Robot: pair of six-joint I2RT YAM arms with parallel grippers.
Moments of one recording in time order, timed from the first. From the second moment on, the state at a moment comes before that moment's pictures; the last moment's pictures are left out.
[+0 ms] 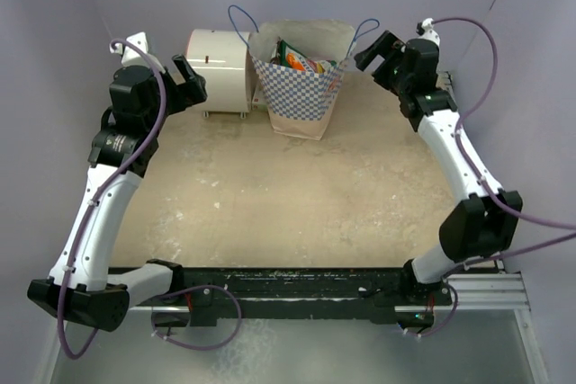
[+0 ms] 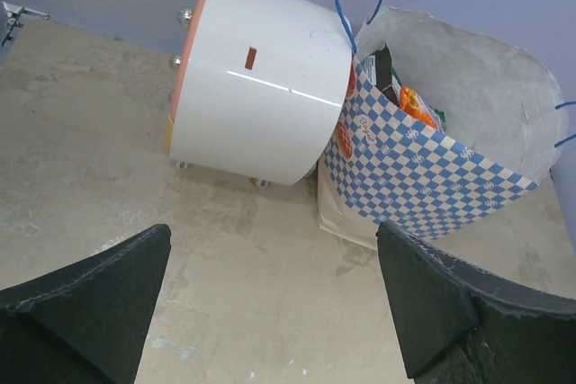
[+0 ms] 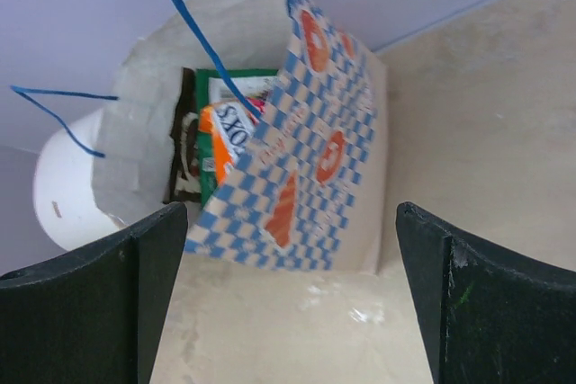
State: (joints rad) left arm -0.21 1.16 1.41 -0.49 -0.18 -0.42; right arm 0.17 1.51 1.49 -0.27 0.05 0.66
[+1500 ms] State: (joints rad) left arm -0.20 1.12 1.47 -0.54 -0.21 -0.35; right arm 0.17 1.92 1.79 -0.03 -0.18 0.88
